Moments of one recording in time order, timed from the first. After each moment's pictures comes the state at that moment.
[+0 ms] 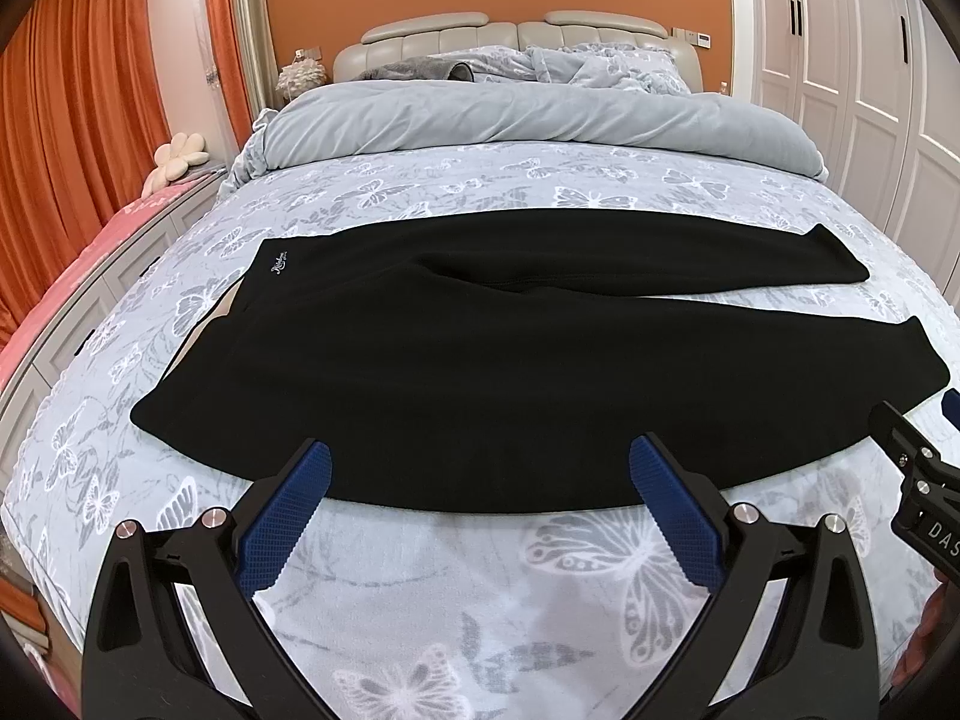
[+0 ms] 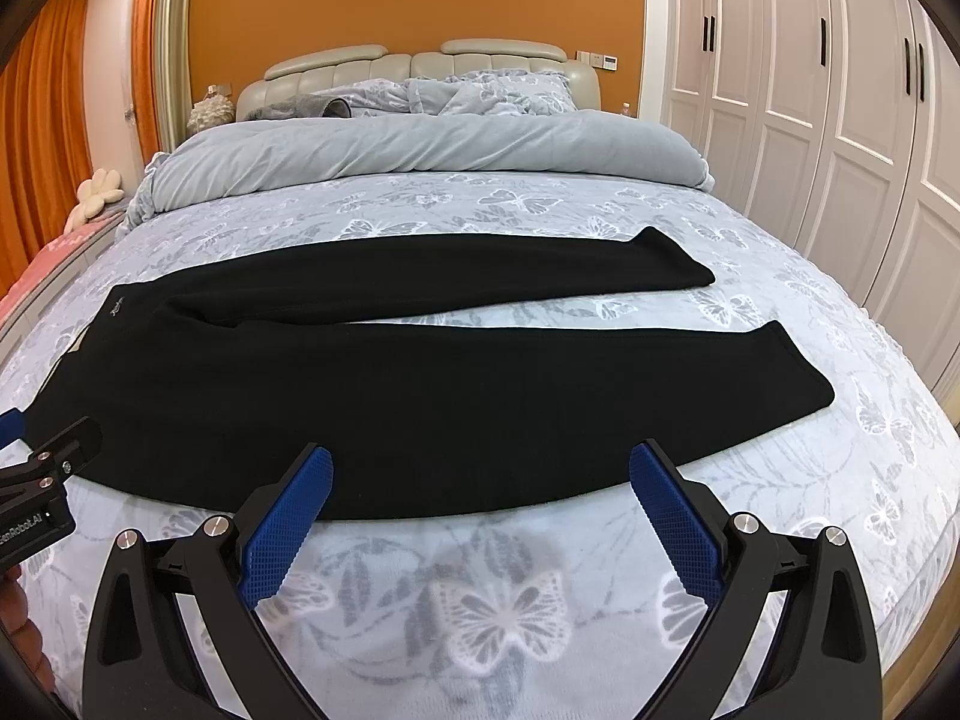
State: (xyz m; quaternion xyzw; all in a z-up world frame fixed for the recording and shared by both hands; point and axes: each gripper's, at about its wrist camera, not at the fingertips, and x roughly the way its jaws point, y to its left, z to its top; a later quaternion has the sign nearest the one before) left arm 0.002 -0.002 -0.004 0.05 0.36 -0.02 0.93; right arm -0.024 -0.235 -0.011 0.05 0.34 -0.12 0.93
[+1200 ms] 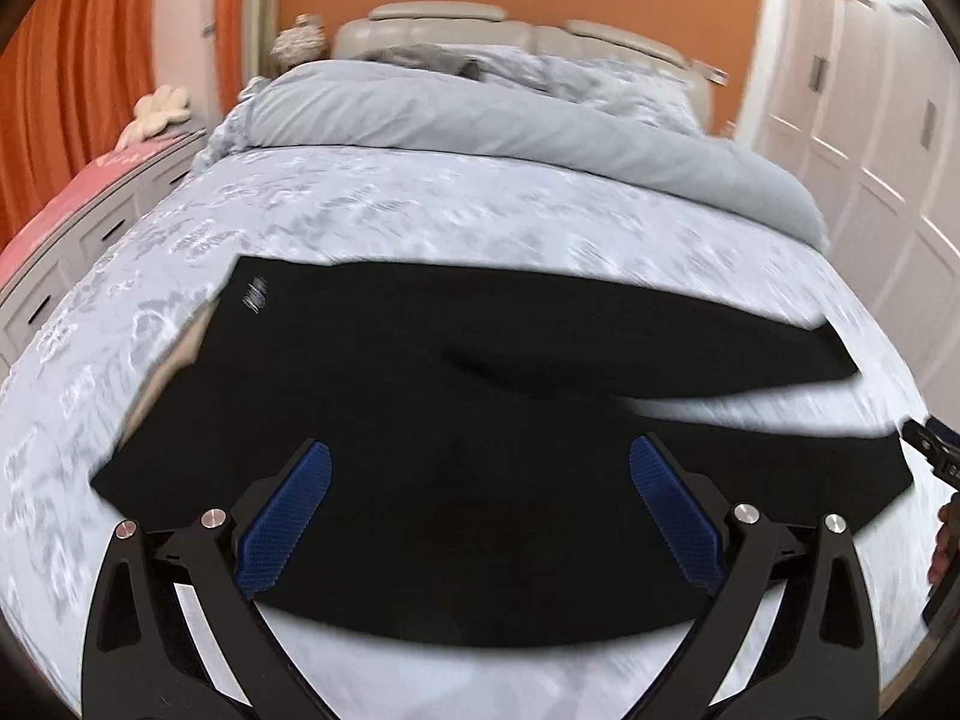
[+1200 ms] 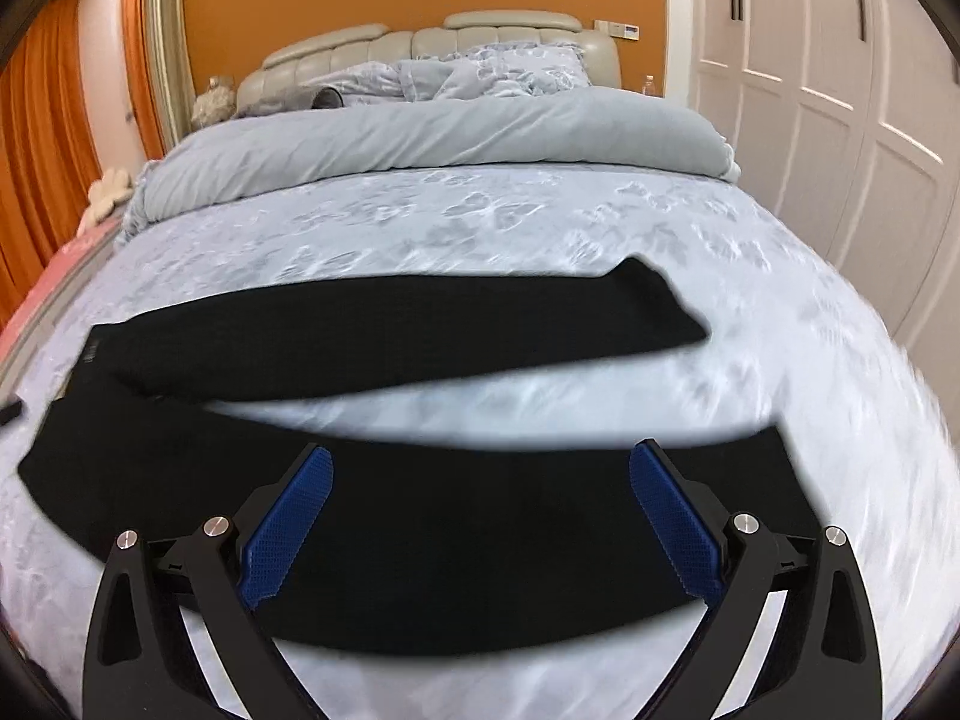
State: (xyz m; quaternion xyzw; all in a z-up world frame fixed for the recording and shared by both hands) left arm 0.120 0.059 0.034 -0.03 0.38 -0.05 0.92; right arm 0.091 -0.395 0.010 0.06 0.38 -0.07 0.92
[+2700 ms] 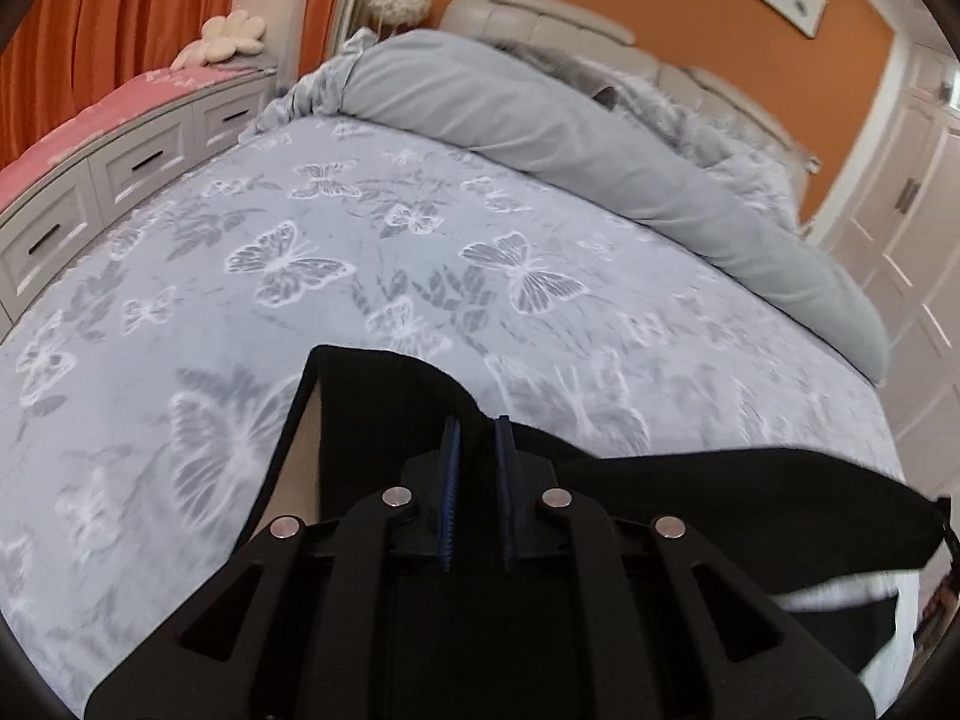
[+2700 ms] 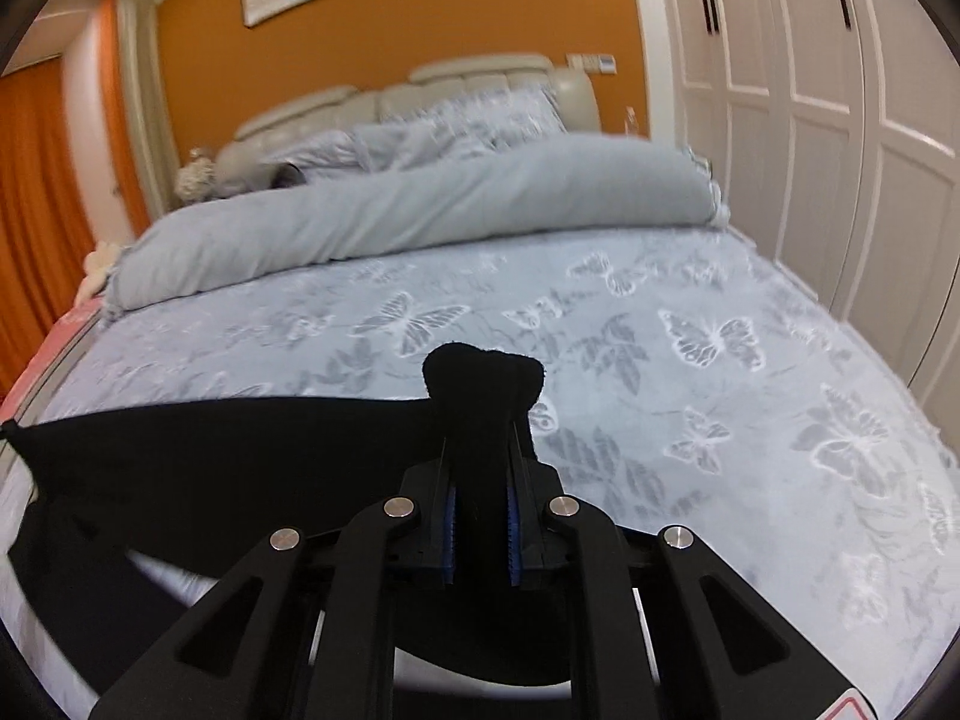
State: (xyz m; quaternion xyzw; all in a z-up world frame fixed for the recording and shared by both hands) left arm 0.258 0.247 0.039 -0.13 0.39 -0.01 0.91; right arm 0.170 -0.523 0.024 0.10 0.31 -0.05 0.94
